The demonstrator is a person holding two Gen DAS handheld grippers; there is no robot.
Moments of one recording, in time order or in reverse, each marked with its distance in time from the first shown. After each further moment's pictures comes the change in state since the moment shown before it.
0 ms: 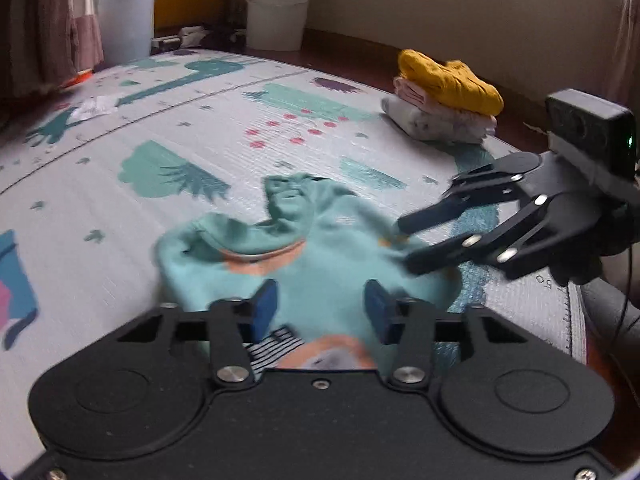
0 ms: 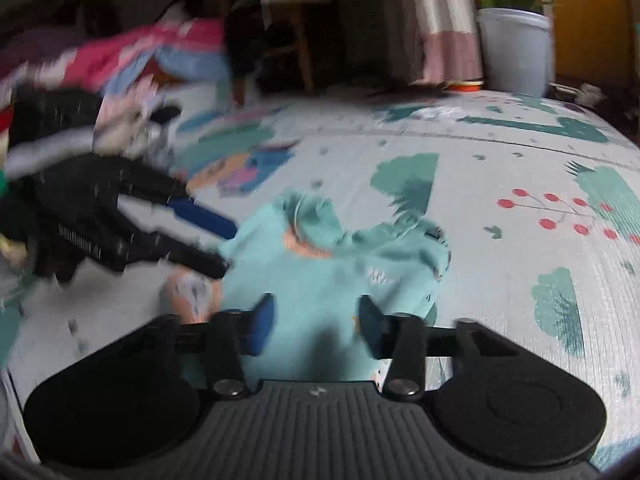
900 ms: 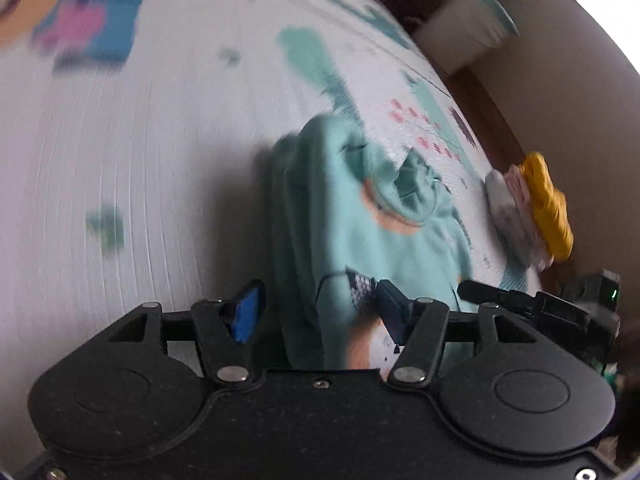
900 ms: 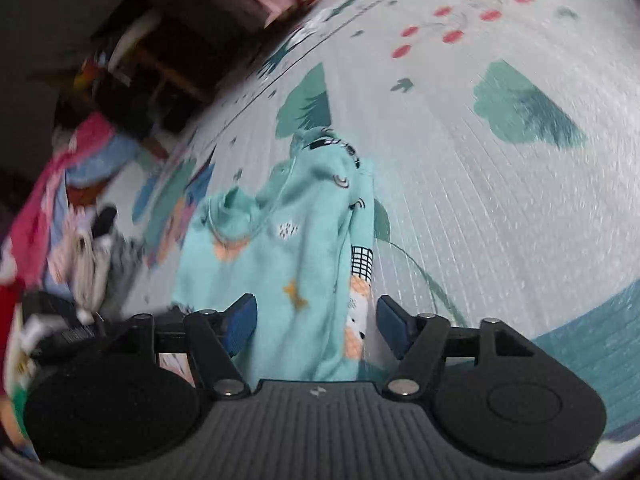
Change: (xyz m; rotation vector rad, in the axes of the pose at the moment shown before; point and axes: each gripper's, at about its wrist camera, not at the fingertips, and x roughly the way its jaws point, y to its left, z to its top) left arm -0.001 0.081 -0.060 -0.841 0.037 -0.003; right arm 0.014 -0.076 -0.043 0.789 0.050 0.072
